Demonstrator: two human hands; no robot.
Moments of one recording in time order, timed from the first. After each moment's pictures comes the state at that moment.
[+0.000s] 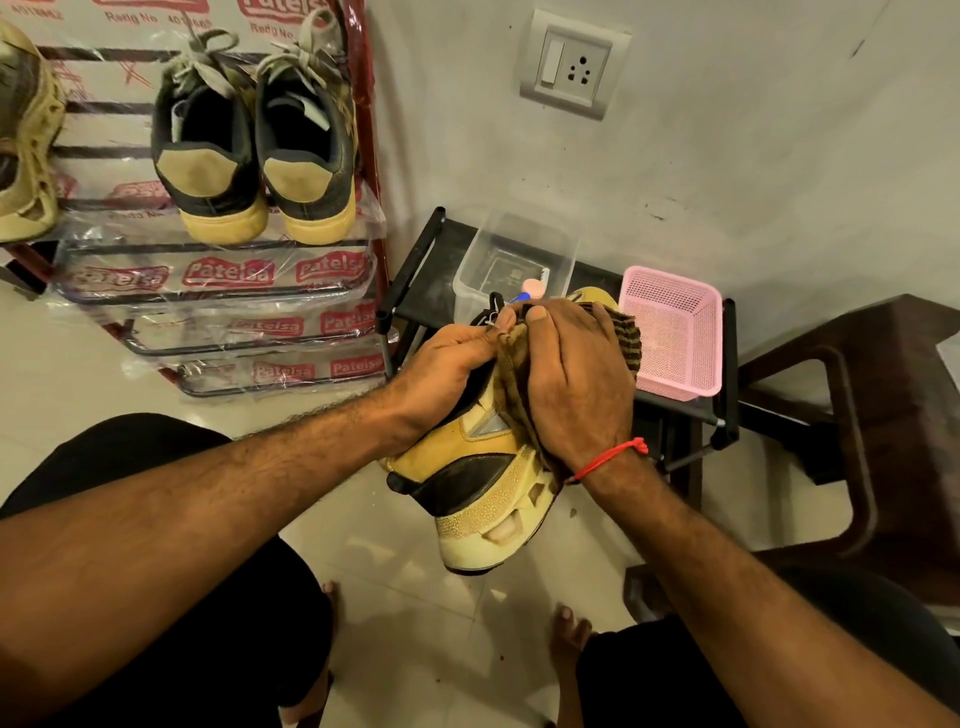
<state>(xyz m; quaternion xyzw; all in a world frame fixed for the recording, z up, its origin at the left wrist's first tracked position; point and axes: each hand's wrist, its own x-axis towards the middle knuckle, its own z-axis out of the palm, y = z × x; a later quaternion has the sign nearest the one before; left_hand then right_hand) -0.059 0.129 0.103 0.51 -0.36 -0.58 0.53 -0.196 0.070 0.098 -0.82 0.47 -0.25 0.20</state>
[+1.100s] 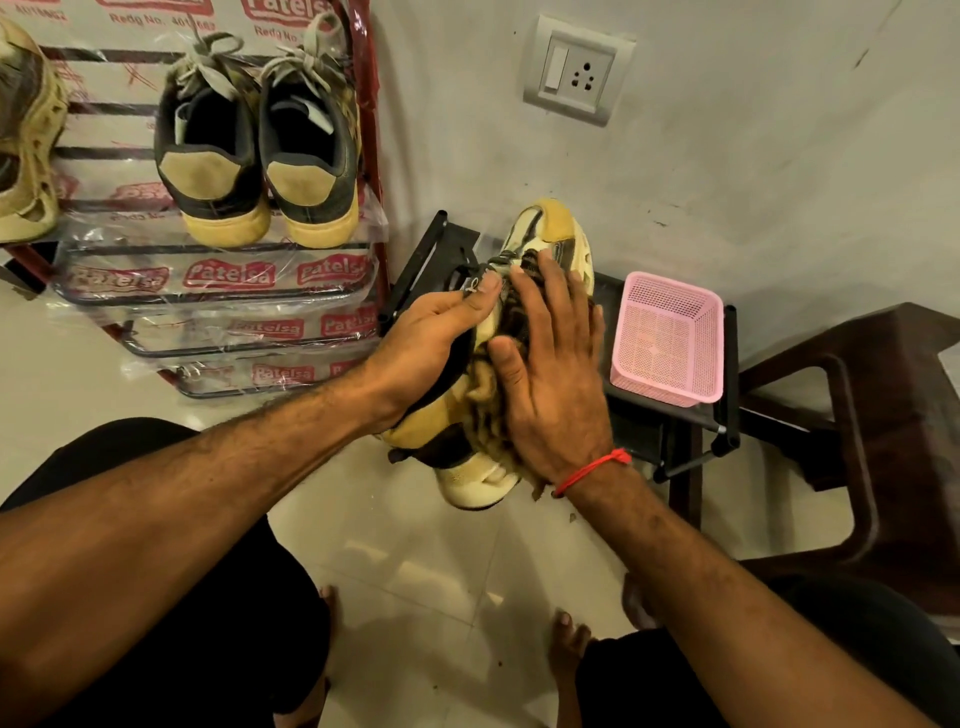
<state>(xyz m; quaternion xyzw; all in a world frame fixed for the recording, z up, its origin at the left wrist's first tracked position) -0.042 0.123 0.123 0.50 -0.35 -0.55 0.57 -0.187 0.077 0.090 -0.86 0.39 -0.30 0.15</state>
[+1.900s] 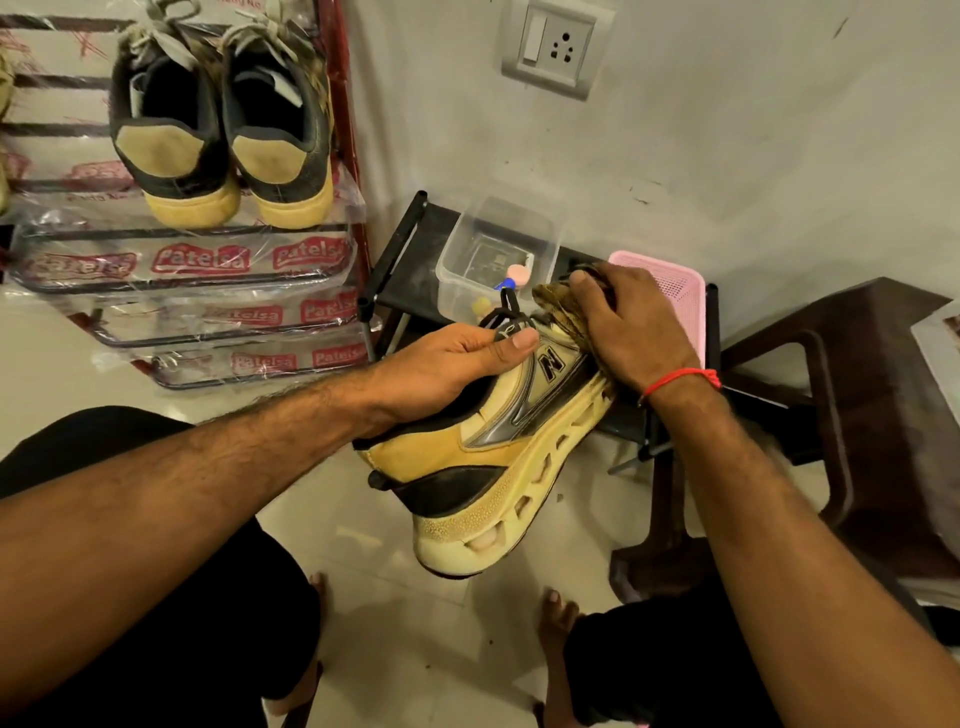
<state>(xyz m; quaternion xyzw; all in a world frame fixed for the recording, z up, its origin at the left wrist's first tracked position) -0.057 0.132 0.119 0.49 -0.51 -0.59 0.38 -0.242 -0.004 0.108 -0.80 0.53 -0.16 0.23</state>
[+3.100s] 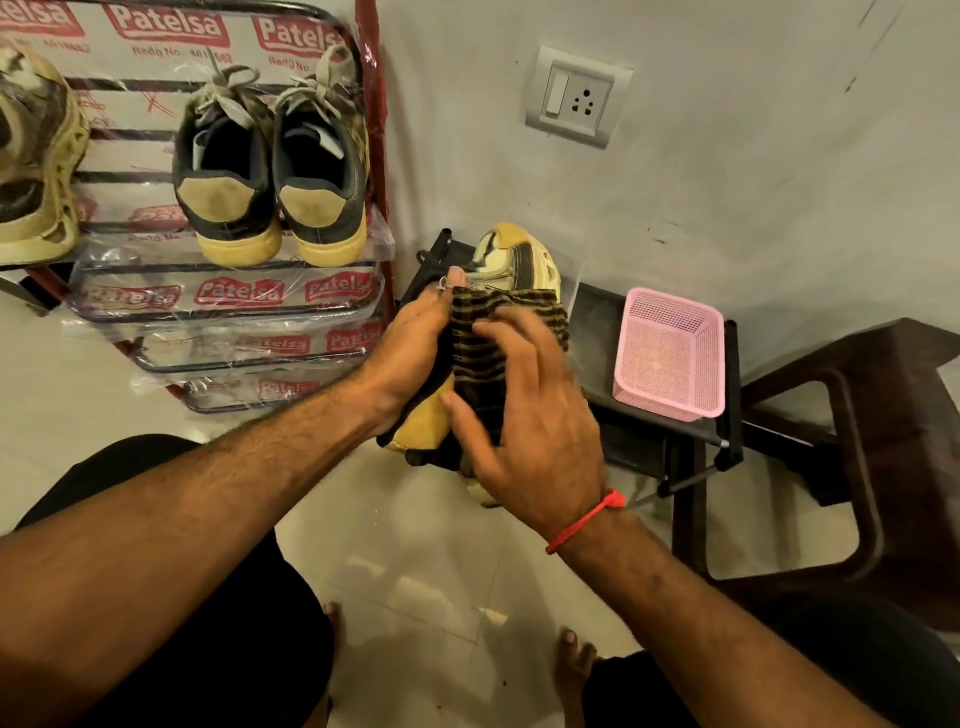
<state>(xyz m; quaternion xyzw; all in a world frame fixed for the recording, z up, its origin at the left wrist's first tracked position) -0.023 0.113 0.115 0.54 -0.31 -0.51 0.59 -0.183 0.116 0.115 -0.88 0.34 -0.31 0.13</state>
